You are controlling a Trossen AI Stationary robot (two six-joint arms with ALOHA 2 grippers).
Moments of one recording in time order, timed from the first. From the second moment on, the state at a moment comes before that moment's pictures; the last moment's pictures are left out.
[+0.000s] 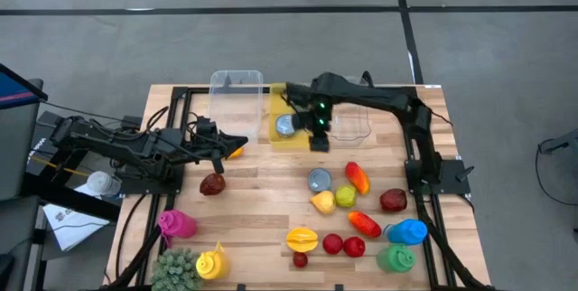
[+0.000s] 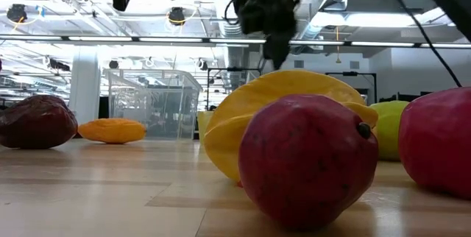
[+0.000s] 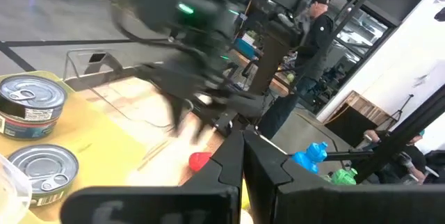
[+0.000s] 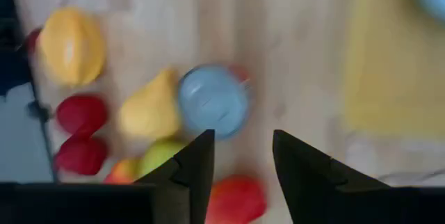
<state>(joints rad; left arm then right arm) -0.19 0.79 0.61 0.15 -0.50 -0.58 -0.30 2.05 1.98 -1.48 -0.35 -0.27</state>
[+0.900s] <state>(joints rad) -0.19 0.80 0.61 0.08 -0.50 -0.58 -0.06 1.73 1.06 -0.70 -0.03 0.53</state>
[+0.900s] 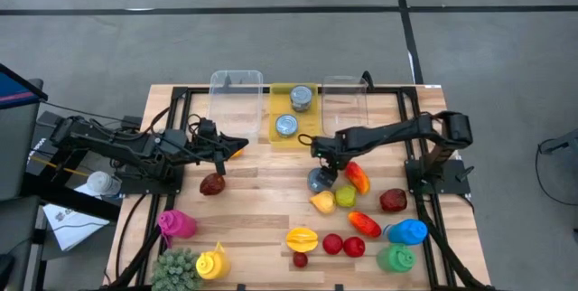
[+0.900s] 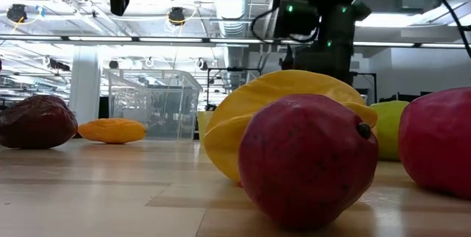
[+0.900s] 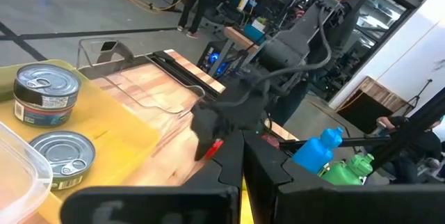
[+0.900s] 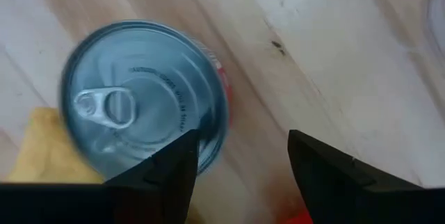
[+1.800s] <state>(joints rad) -0.19 0.80 0.61 0.08 -0.50 -0.58 -0.07 1.65 1.06 -0.62 -0.05 0.54</state>
